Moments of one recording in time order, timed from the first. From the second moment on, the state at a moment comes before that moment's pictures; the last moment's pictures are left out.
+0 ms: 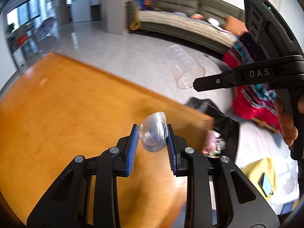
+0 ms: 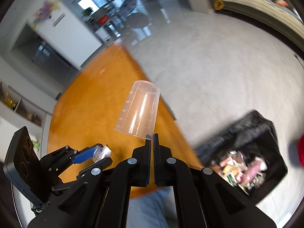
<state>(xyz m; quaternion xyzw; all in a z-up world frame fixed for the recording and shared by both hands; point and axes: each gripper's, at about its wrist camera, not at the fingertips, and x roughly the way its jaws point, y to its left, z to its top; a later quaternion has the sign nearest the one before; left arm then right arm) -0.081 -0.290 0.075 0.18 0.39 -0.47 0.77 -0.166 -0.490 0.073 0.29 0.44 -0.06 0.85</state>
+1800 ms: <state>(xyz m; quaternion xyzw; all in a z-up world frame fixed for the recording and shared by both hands) -0.080 -0.198 0.050 0.16 0.40 -0.32 0.84 -0.112 -0.375 0.045 0.19 0.48 -0.02 0.86</state>
